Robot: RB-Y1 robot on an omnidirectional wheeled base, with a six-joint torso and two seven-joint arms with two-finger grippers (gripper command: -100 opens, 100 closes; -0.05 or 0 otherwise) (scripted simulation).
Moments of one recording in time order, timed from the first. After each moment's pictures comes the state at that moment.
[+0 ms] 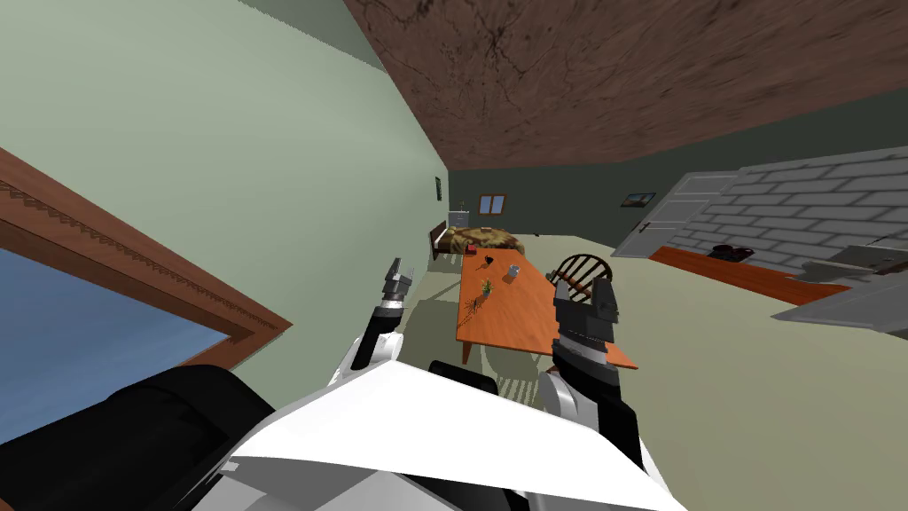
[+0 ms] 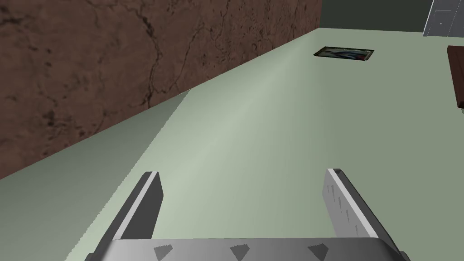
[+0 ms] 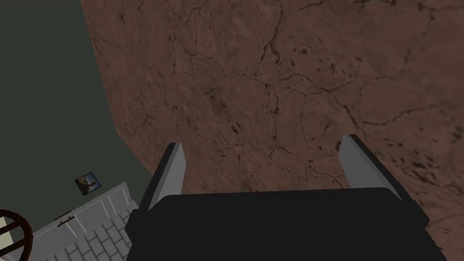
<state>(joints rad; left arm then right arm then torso) 0.50 0.02 0.03 -2.23 -0.06 -0.39 0.16 0.49 0.00 0.04 -2.22 -0.08 -0.61 0.12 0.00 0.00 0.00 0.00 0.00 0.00</state>
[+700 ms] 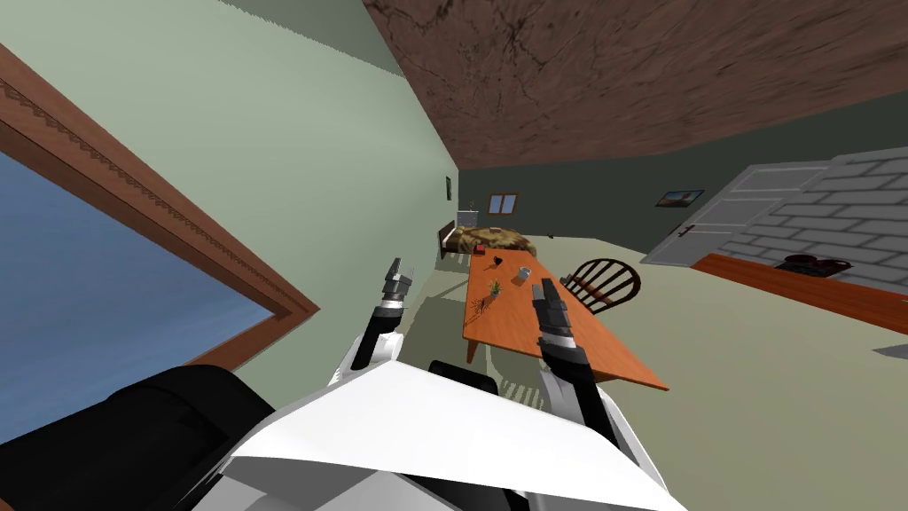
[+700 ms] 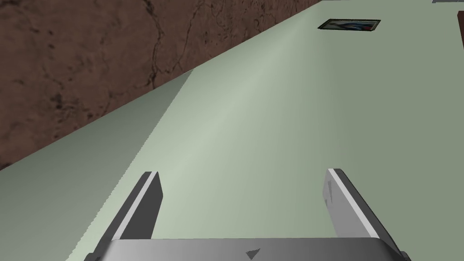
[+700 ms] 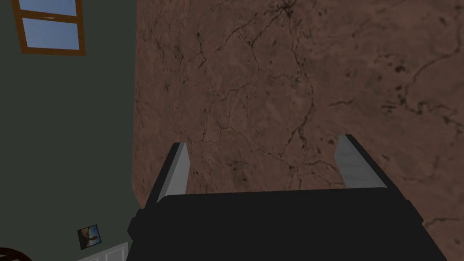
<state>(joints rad) 0.50 0.02 0.03 -2.23 -0.06 -0.39 0.16 0.42 -0.12 0.06 -2.07 0.10 -0.53 0.08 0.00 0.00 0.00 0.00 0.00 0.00</state>
